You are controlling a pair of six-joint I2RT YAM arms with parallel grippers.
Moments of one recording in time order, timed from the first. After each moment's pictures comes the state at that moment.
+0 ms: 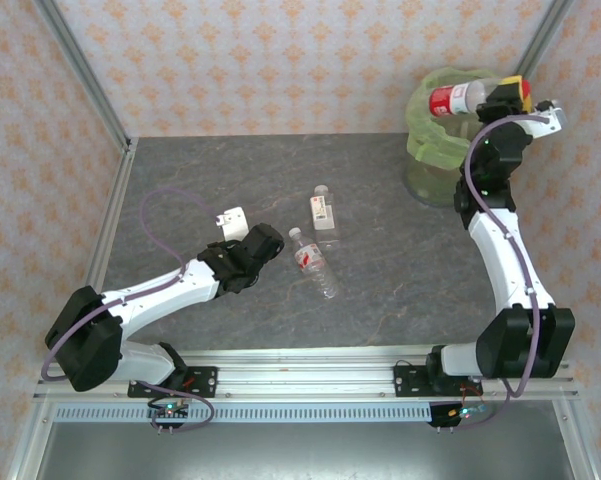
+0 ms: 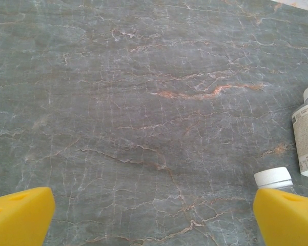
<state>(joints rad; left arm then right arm) -0.73 1.35 0.85 -0.44 -0.75 -0.91 -0.03 1.36 1.25 0.46 0.52 0.67</state>
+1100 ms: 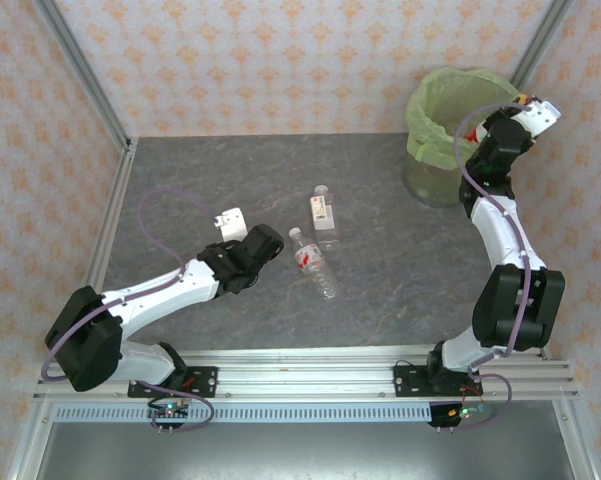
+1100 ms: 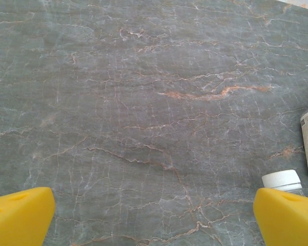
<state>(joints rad) -0.73 1.35 0.85 -0.46 -0.76 -0.93 -0.13 1.53 1.25 0.48 0.56 0.22</state>
